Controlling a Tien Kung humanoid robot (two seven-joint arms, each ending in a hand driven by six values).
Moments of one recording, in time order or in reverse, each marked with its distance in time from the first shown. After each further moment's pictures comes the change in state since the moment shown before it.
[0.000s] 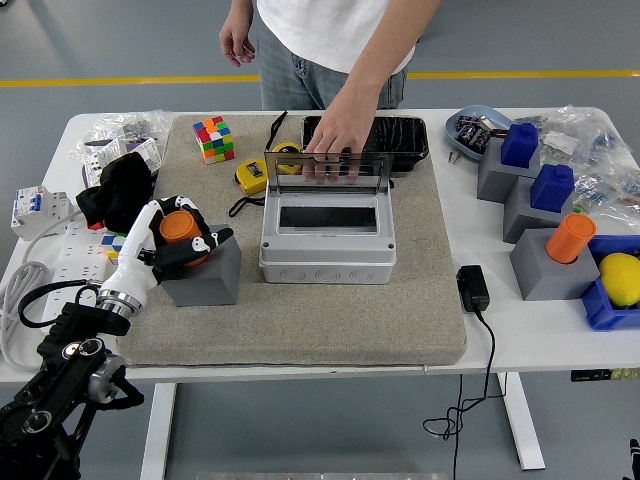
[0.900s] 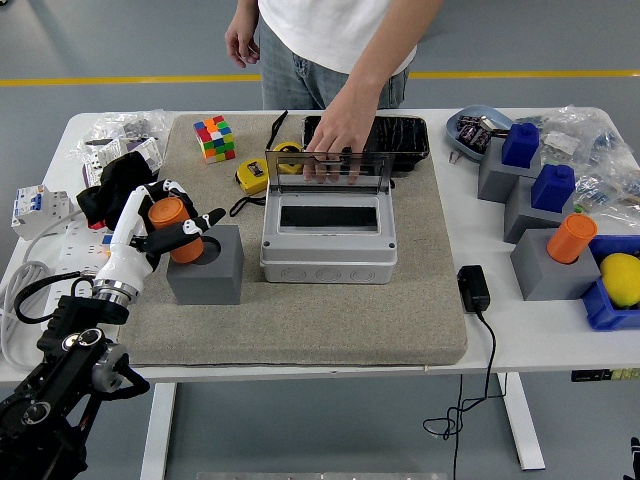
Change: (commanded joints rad) left arm -0.021 -0.011 -0.007 -0.029 -0.039 0.052 -0.016; right arm 0.005 0.000 0.017 0.000 -0.008 -0.003 0.003
